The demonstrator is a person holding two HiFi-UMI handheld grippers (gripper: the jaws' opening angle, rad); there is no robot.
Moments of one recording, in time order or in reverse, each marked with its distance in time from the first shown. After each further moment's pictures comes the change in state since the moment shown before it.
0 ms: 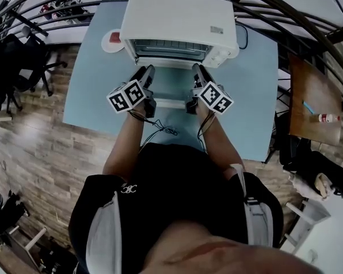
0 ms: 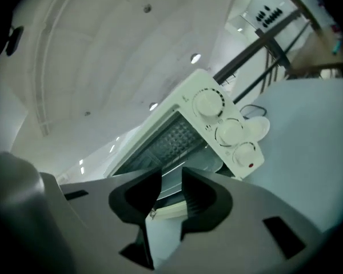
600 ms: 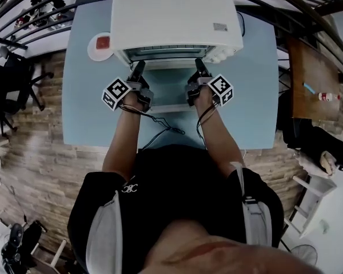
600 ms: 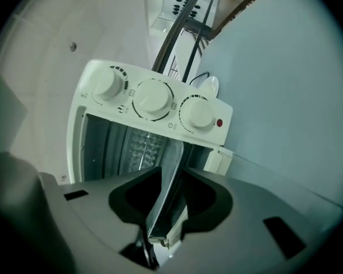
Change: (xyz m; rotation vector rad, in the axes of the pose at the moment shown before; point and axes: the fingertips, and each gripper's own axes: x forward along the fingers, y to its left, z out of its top) left arm 0.073 0.092 -0.003 -0.567 0.033 -0.127; right arm 0.053 -0.073 -0.034 0.602 -0.136 -0.137
